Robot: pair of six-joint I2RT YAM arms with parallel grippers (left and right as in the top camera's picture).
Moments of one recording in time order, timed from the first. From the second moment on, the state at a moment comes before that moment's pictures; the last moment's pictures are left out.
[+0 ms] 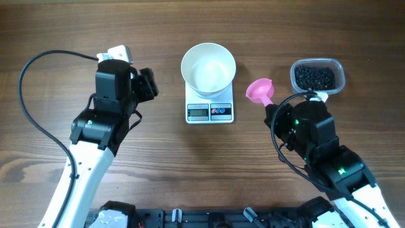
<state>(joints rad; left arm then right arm) -0.21 1.17 0.99 -0.50 -0.10 -0.41 0.44 0.87 0.79 -0.60 0.03 1.12</state>
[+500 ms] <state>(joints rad) -0.21 1.17 0.99 -0.61 -0.10 -0.42 0.41 0.66 0.79 -0.73 -0.07 0.75</state>
